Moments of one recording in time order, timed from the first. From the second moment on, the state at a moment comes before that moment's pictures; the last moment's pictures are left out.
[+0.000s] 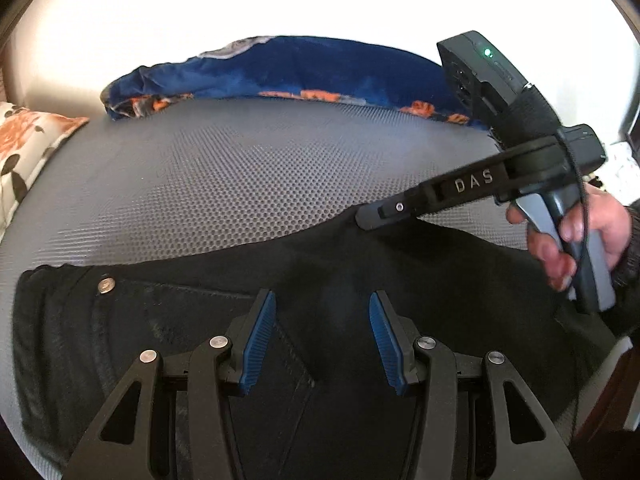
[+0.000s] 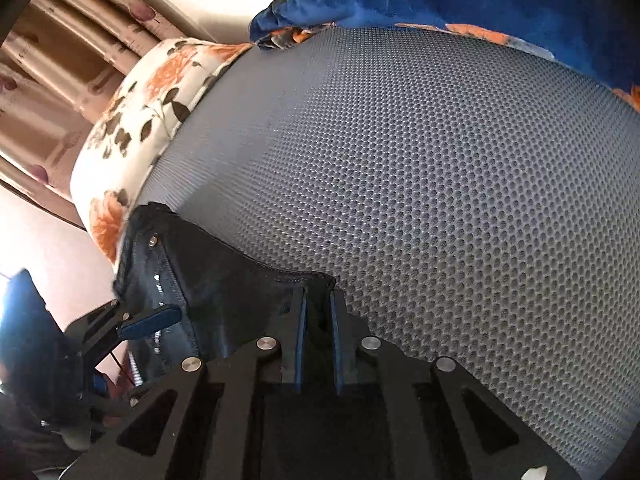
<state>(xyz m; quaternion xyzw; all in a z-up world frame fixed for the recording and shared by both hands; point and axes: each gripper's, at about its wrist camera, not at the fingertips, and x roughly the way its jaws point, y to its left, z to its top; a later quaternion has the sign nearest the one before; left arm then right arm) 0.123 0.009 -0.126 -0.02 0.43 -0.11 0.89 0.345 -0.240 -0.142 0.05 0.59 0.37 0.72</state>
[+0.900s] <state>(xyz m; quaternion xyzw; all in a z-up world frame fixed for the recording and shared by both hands) 0.187 -0.058 -0.138 0.05 0.45 -0.18 0.87 0.285 -0.382 -0.116 0.10 0.60 0.17 0.77</state>
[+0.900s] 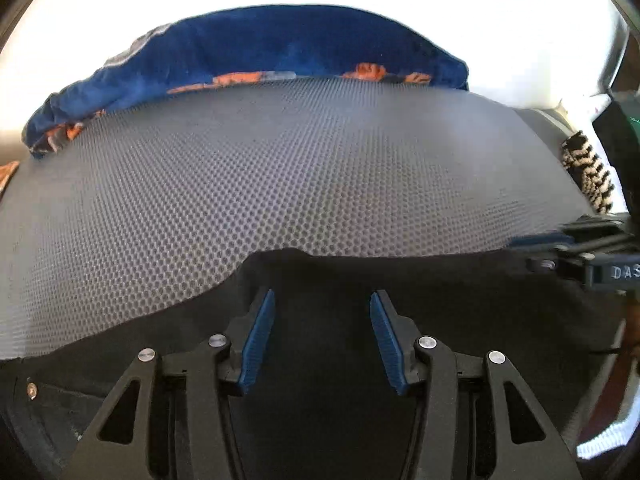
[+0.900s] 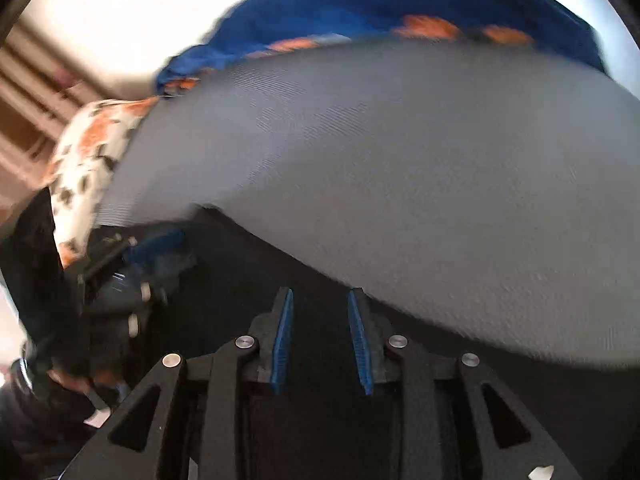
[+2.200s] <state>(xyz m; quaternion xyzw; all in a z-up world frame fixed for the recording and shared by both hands) 0.056 -0.023 -0.117 0.04 0.45 -0.18 0.87 0.091 -0.554 -0.097 0.29 0.53 0.01 0.80</state>
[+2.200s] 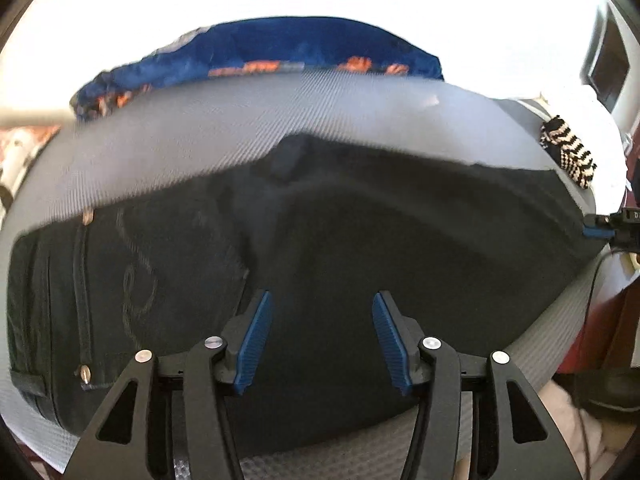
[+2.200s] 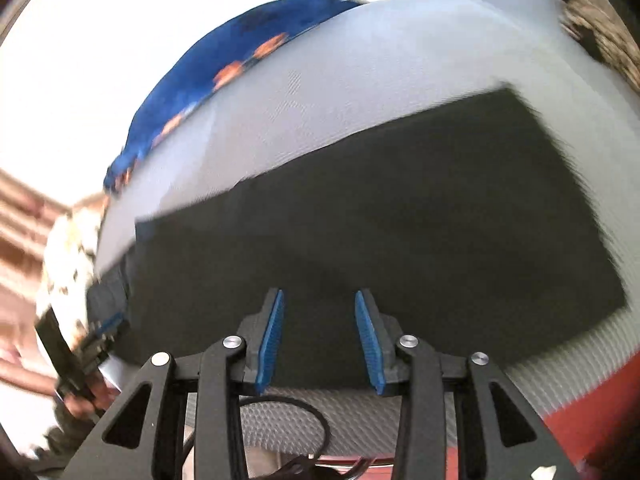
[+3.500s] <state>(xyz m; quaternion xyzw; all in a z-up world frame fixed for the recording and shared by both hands) 0.072 -0.055 -0.110 -0.04 0.49 -0.18 0.85 0.107 -0.583 -0.075 0.41 0.42 0.02 0.81</state>
